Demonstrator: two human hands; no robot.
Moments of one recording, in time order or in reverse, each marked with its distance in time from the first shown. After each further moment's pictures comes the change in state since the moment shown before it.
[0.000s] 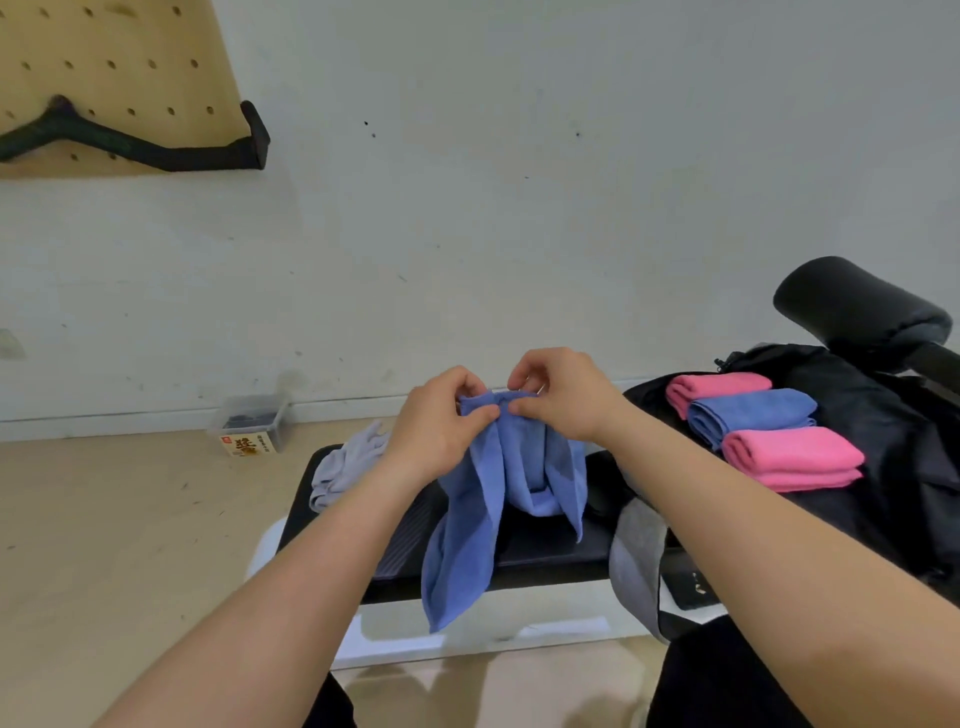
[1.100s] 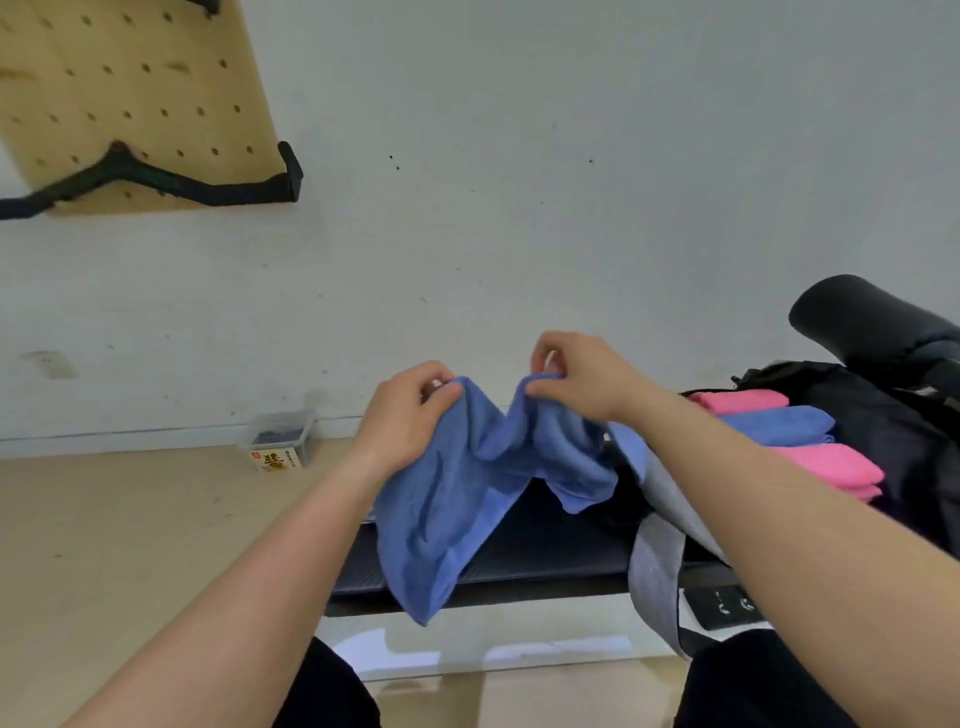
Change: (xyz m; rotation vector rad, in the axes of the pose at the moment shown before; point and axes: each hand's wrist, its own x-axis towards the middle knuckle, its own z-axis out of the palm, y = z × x) left_hand 0.002 -0.004 -0.064 0.085 0.046 0.010; right_hand 0.010 -0.027 -0.031 -0.089 0.019 -0.082
